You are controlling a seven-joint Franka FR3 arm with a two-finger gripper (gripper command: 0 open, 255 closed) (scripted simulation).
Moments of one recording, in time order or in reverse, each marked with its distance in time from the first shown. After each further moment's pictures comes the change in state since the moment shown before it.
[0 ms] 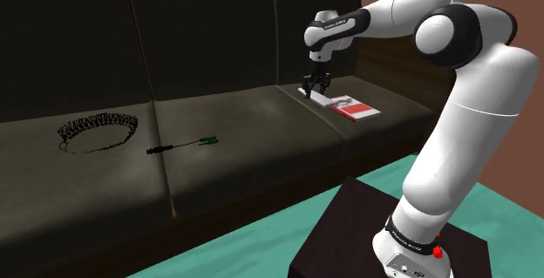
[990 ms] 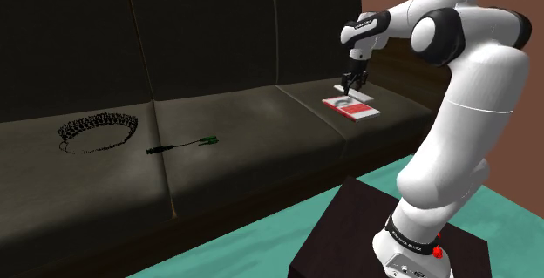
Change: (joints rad) arm -0.189 0.048 -0.167 0.057 0.020 -0.008 -0.362
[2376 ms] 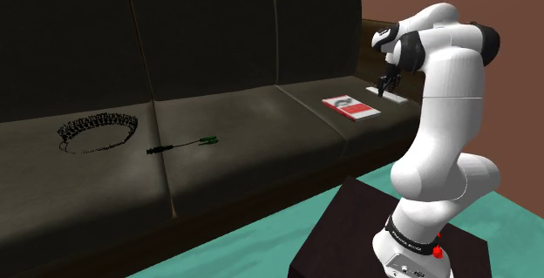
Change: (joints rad) arm -0.279 0.307 -0.109 0.323 0.152 -0.048 -0.401
